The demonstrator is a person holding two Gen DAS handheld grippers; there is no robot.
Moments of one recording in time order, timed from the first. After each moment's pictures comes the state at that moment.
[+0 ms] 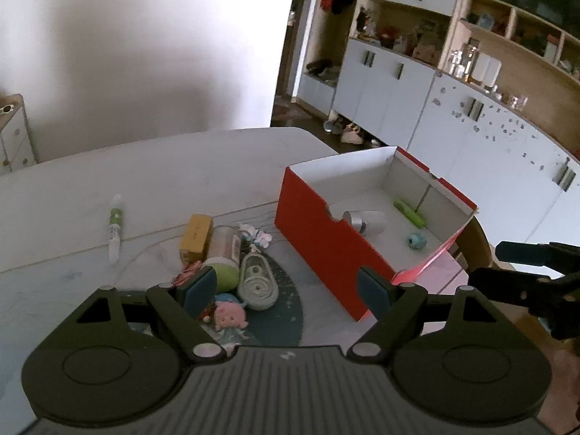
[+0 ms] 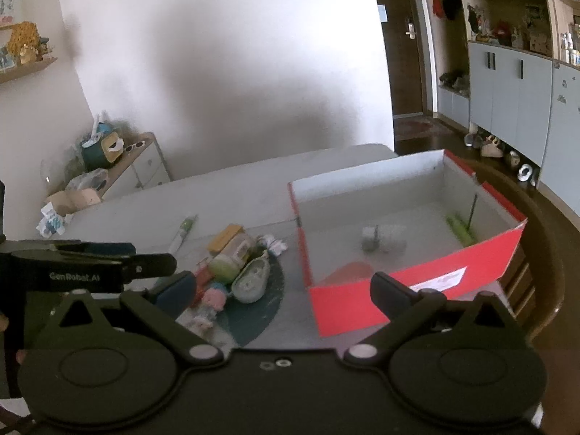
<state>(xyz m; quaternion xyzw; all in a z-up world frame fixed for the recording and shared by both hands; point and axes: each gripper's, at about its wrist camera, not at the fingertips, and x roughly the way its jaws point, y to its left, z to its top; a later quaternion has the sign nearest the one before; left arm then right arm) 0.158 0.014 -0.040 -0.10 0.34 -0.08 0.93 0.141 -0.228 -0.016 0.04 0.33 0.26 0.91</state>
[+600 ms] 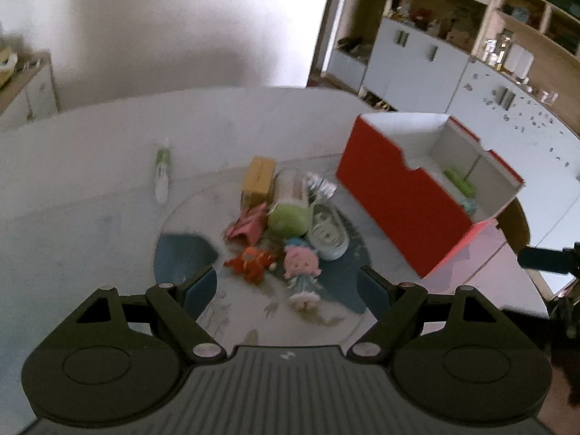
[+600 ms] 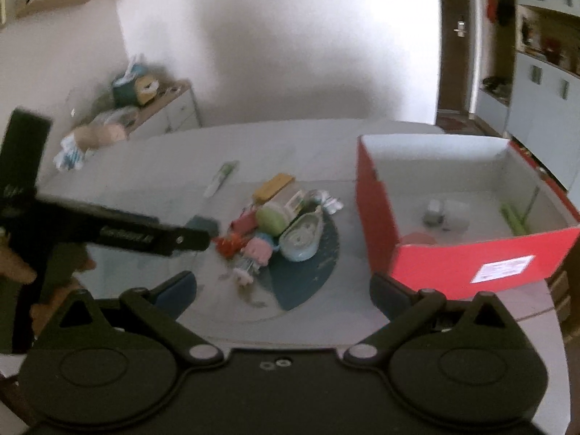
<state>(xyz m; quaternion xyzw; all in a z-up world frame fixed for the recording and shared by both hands) 0.159 0.069 -0.105 -0.13 0.39 -0.04 0.91 0.125 -0.158 -0.057 -0.05 0.36 0.32 0.88</state>
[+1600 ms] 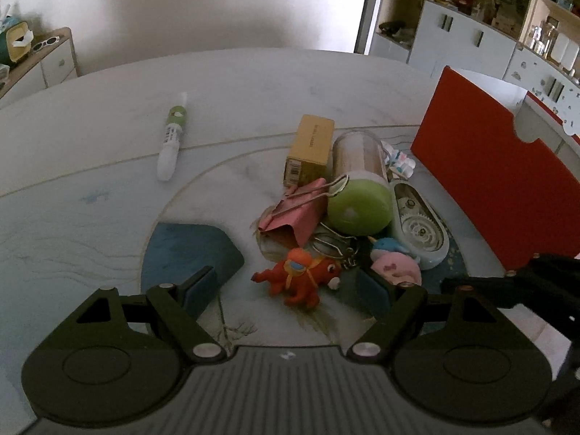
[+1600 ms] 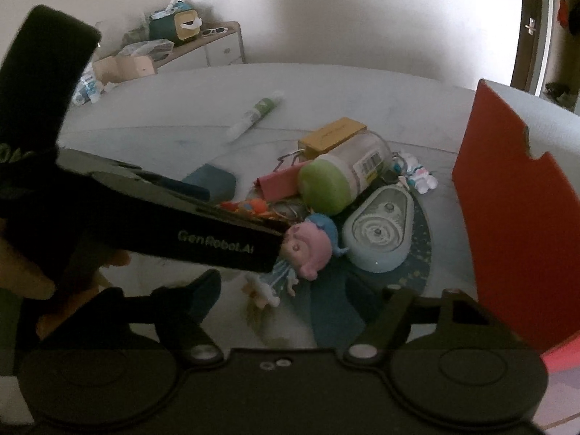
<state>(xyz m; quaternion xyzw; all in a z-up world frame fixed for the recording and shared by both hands) 0.225 0.070 -0.189 -0.11 0.41 0.03 0.90 0.186 -0.076 -0.140 -0.10 0.38 0.38 0.84</state>
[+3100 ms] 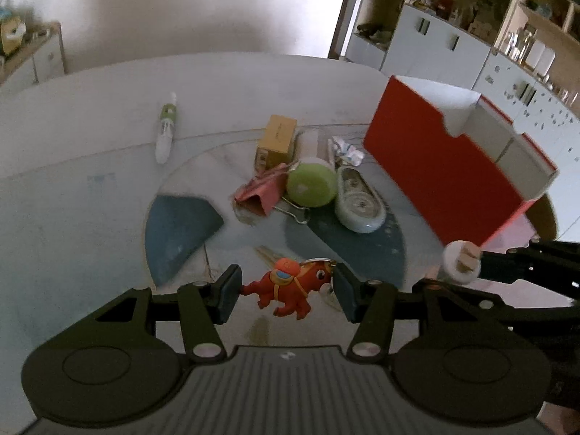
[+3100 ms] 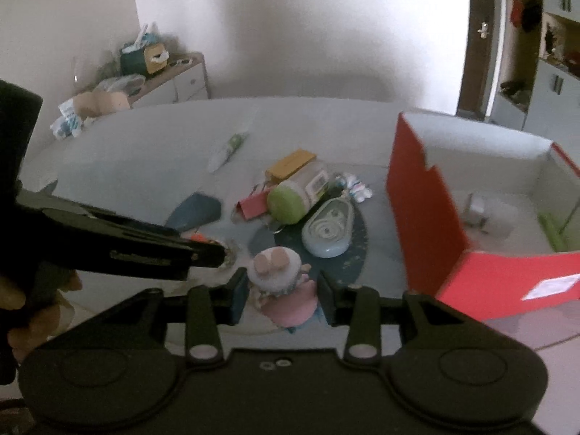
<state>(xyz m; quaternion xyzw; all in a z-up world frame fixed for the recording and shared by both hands) 0.167 0.067 -0.146 -0.15 0.41 -0.02 0.90 0.136 -0.128 -0.078 -0.07 0.36 0.31 0.88</state>
